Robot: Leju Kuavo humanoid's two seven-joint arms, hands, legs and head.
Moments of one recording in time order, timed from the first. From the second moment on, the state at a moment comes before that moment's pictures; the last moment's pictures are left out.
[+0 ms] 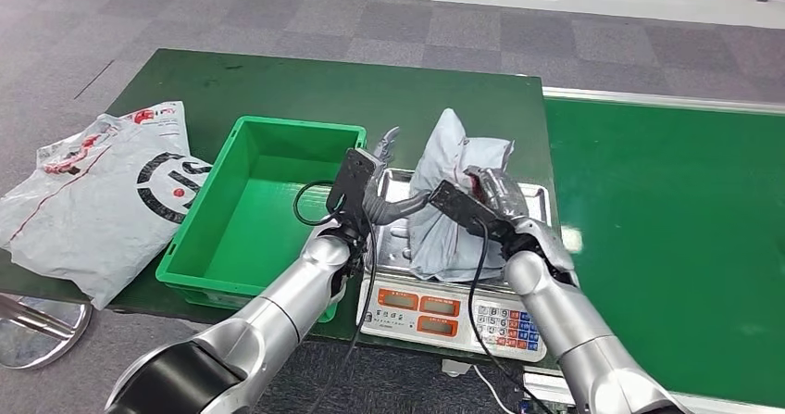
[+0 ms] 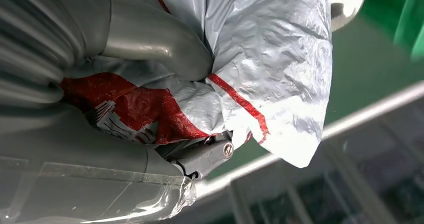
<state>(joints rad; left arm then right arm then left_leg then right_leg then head) -0.77 -0.28 -0.32 -0.50 0.02 0.10 -0.48 -0.63 0.05 0.43 -0.87 0.54 -0.18 -0.09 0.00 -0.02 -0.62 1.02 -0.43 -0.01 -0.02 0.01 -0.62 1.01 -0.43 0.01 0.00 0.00</state>
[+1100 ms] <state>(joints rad) -0.79 -0.27 -0.35 -0.49 -0.08 0.11 -0.40 -0.46 0.01 0.38 -1.06 0.46 -0.34 -0.19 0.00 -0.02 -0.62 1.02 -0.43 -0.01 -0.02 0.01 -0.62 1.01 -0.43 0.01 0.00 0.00</state>
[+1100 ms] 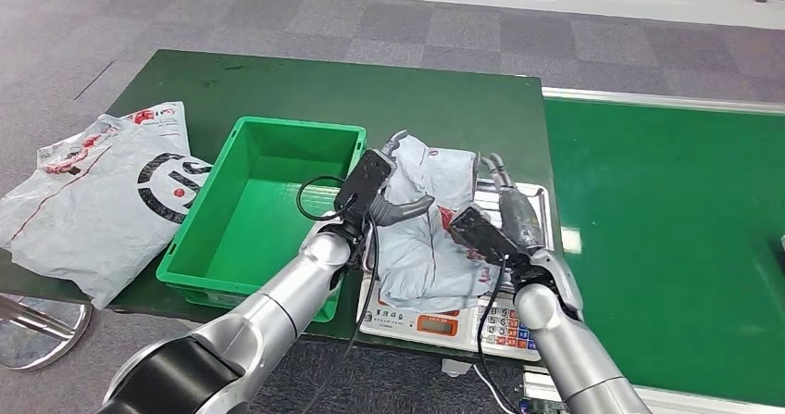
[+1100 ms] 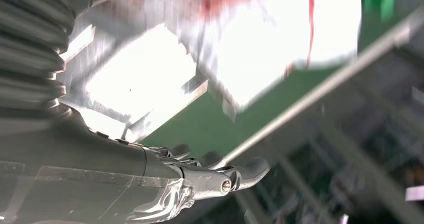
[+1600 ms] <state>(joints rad) -0.83 -0.33 -0.40 -0.45 -0.15 0.11 -0.32 -0.47 0.00 0.22 -1.07 0.38 -0.43 -0.25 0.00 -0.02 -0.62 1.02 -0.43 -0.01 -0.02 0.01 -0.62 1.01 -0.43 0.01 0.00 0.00</state>
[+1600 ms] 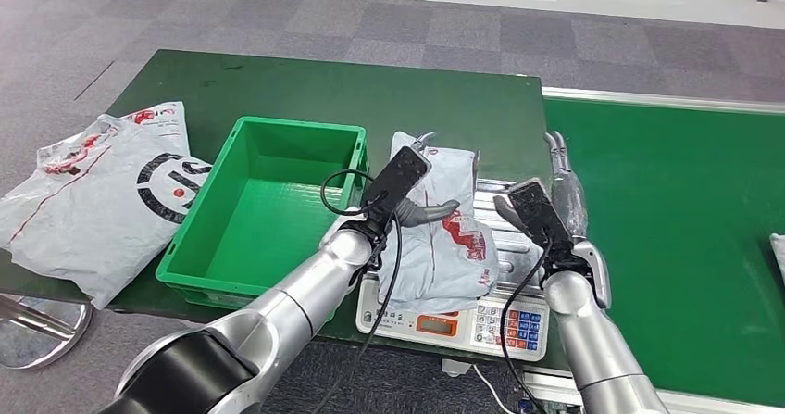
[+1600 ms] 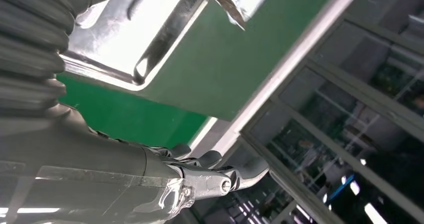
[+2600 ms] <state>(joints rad) -0.91 -0.29 -0.85 -0.31 -0.68 -0.19 -0.03 -0.82 0.05 0.18 -0.77 0.23 -0.32 -0.28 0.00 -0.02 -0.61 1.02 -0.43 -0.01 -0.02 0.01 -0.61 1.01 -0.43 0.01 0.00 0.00</state>
